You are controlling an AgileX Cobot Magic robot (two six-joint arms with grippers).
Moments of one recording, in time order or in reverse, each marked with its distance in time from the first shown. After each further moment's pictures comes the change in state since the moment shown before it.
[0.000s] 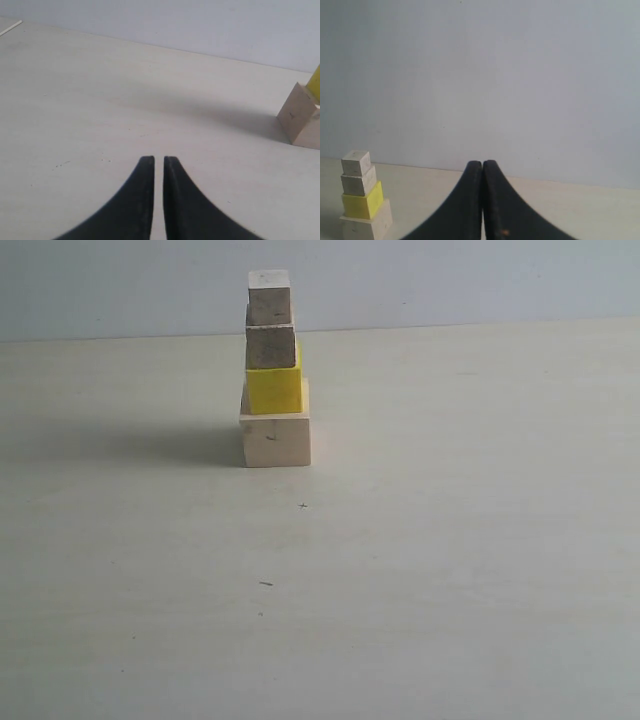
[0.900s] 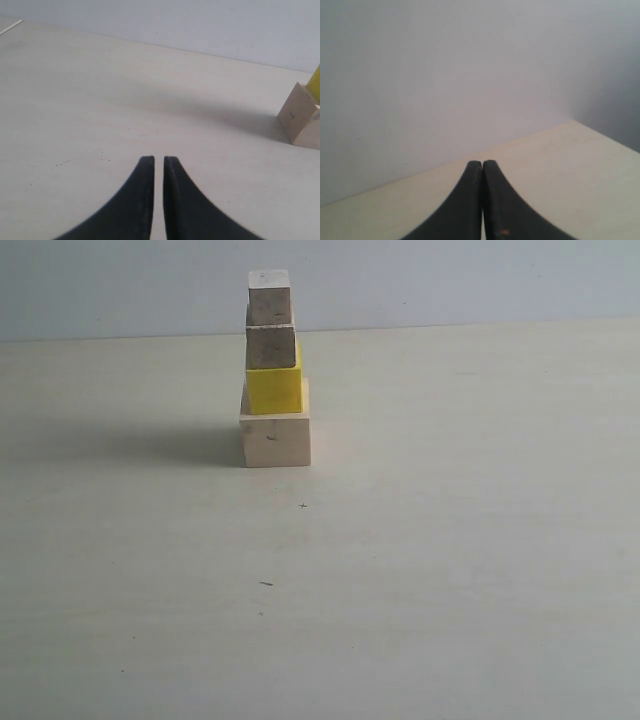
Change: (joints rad) left arm 0.000 0.000 0.001 -0.002 0.000 0.000; right arm -0.705 -0.350 0.635 0.396 -0.411 -0.043
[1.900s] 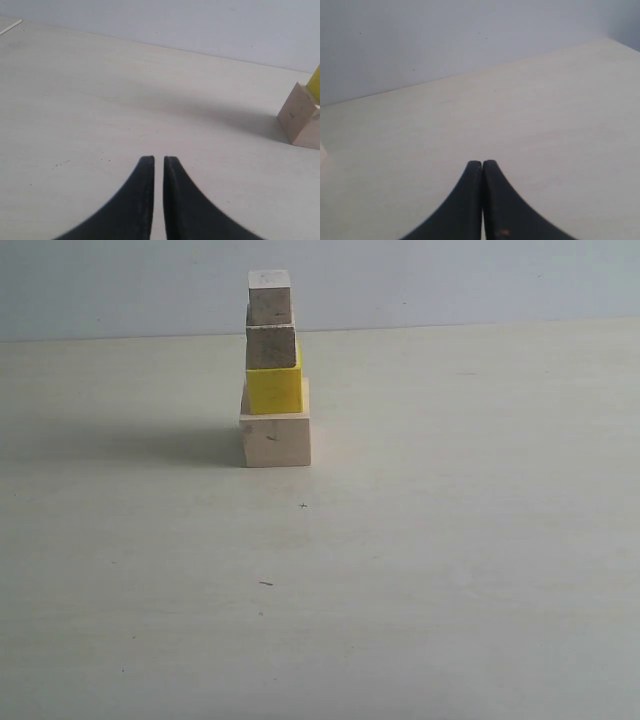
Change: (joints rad) left arm 0.000 0.000 0.000 0.000 0.000 0.000; right arm 0.101 0.000 0.270 0.091 -0.047 -0.136
